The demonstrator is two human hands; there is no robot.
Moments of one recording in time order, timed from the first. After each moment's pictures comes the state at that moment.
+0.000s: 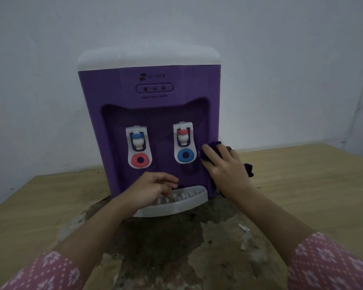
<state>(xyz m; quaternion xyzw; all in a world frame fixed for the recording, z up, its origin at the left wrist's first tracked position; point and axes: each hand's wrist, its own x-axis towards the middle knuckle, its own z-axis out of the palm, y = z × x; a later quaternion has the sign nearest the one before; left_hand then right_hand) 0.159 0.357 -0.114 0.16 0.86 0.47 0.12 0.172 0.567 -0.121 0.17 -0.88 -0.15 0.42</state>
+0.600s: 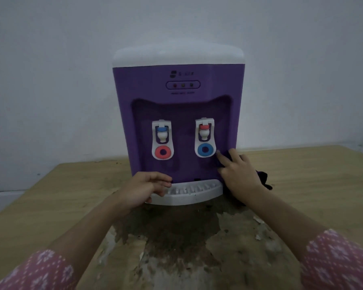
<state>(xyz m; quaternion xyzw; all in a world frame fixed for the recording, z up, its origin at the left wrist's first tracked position) 0.186 0.304 -0.117 0.10 0.85 0.51 0.07 0.183 0.548 -0.125 0.12 -0.94 -0.22 0.21</state>
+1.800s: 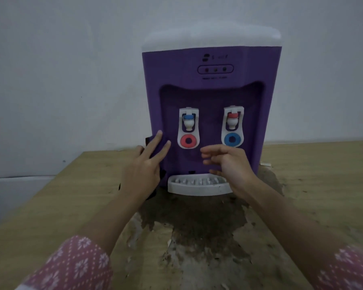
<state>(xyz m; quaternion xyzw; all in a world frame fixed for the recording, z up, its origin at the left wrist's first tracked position) 0.178 0.260 -0.134 0.22 0.88 0.06 -0.41 0.192 0.462 -0.112 0.05 -0.72 0.68 0.09</state>
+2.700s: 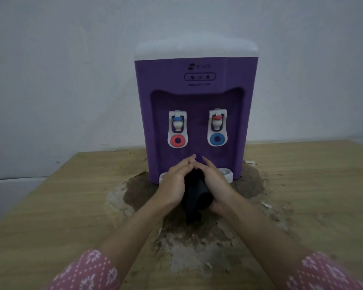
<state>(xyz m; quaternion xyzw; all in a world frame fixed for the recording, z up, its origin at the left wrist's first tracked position) 0.226 0.345 -0.130 0.13 0.69 0.71 0.03 0.220 0.444 -0.141 -0.01 -0.50 0.86 -0.07</state>
